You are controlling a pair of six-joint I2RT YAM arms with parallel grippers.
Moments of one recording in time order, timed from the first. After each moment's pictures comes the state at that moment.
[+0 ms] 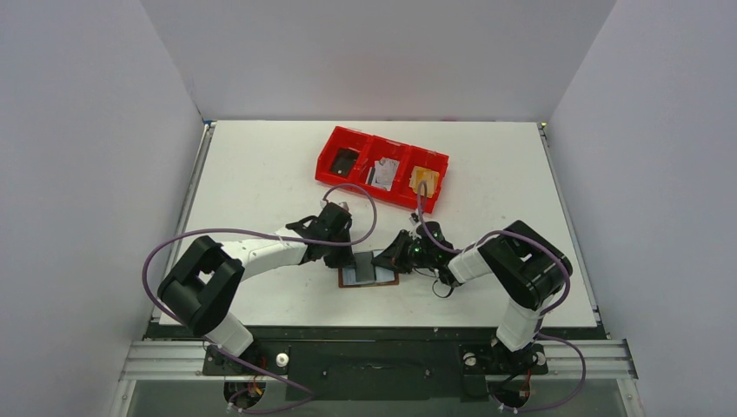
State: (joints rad) left arm -0.71 1.59 0.84 -0.28 0.05 -0.82; right arm 0.63 1.77 0.51 0.67 -0.40 1.13
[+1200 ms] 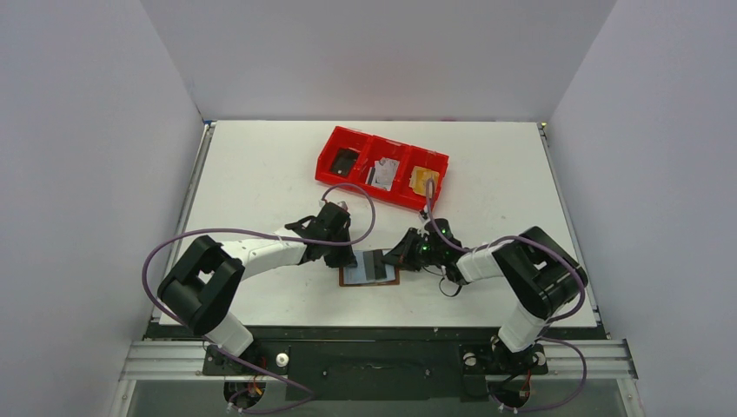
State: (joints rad) left arm -0.70 1.59 0.83 -0.26 0.06 -0.84; right arm 0.57 1.68 0.49 0.55 -0.38 1.04
